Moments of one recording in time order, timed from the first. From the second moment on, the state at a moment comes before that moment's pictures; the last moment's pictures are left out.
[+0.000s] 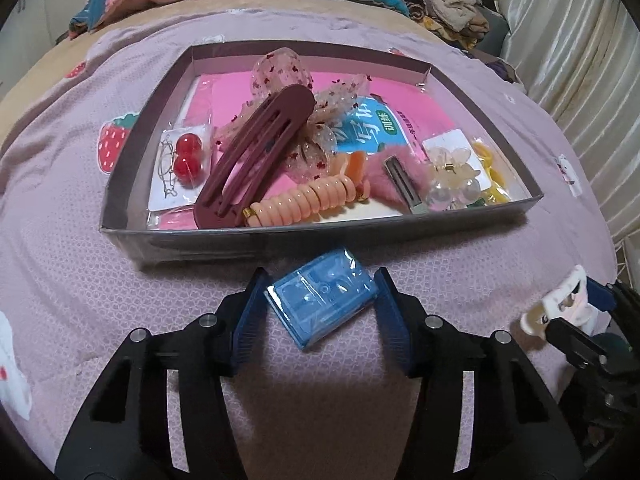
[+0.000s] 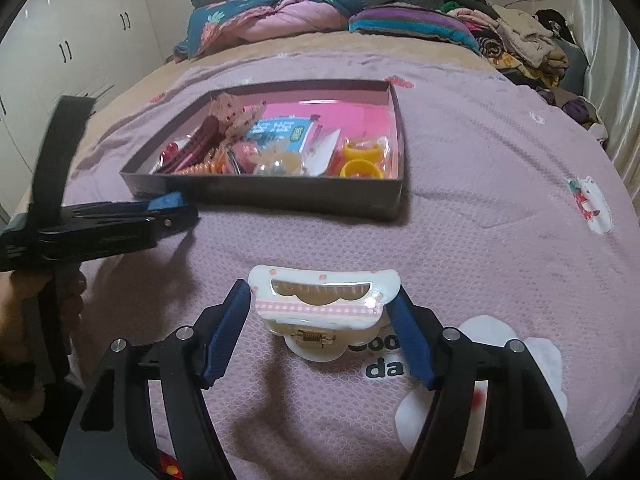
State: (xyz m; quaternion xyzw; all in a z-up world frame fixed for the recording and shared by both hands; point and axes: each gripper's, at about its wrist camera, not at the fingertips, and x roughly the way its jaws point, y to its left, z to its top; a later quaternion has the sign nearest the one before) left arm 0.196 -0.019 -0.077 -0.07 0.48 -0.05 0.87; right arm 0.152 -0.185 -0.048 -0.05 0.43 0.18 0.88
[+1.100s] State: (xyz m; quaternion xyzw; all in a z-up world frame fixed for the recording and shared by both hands) left arm 0.208 0.003 0.037 -0.05 0.39 -0.07 0.92; right arm 0.201 -0.165 0.065 -0.06 0.32 0.22 0.92
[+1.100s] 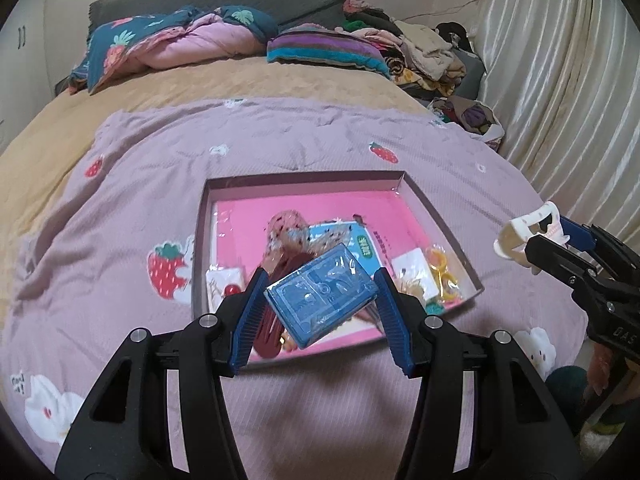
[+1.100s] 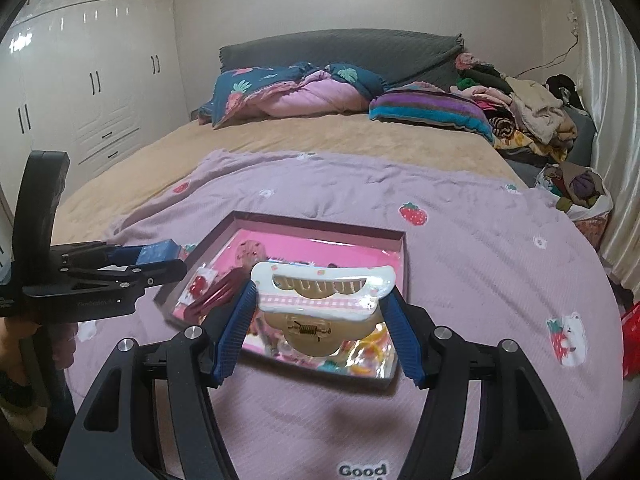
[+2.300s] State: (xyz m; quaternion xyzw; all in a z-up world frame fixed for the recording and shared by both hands) left arm 0.273 -0.028 -0.038 -0.04 0.47 -0.09 0.88; right arm 0.255 -0.163 -0.039 -0.09 0.42 0.19 0.88
